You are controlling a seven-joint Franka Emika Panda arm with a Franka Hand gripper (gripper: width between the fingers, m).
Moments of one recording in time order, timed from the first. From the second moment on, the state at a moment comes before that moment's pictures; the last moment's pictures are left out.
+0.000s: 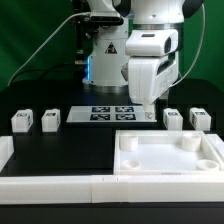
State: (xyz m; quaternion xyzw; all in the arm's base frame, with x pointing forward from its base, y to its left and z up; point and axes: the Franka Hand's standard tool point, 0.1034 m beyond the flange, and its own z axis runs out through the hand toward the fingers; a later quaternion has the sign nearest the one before) arm 0.460 0.067 0.051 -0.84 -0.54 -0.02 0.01
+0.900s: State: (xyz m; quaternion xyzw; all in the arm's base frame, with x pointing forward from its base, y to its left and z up) arm 0.443 0.115 0.046 -1.00 -0.04 0.00 0.04
